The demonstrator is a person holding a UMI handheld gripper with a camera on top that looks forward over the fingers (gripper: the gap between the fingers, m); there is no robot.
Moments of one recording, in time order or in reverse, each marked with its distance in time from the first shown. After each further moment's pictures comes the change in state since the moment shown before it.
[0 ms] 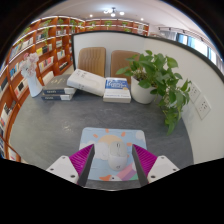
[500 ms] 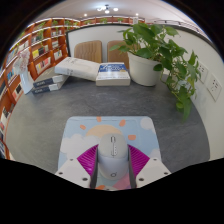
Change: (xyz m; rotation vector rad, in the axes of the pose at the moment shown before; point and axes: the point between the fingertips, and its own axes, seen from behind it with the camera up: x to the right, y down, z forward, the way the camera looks) arm 0.012 0.054 0.100 -0.018 -0.037 0.065
